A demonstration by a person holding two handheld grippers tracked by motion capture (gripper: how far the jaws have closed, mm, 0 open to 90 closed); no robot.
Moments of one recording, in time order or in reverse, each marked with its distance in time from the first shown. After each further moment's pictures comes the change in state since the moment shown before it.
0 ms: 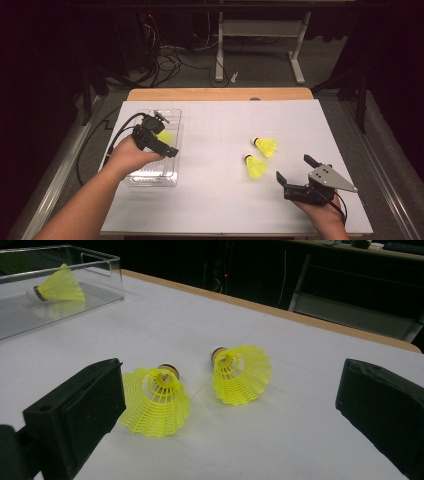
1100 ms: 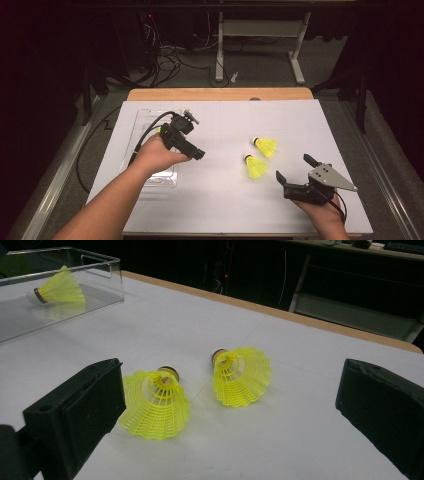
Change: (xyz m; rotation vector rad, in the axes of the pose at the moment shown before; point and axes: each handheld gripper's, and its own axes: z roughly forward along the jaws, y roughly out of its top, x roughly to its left) left arm -0.058 0.040 0.011 -0.004 -0.052 0.094; right arm -0.001 0.001 0.001 -0.001 0.002 0.005
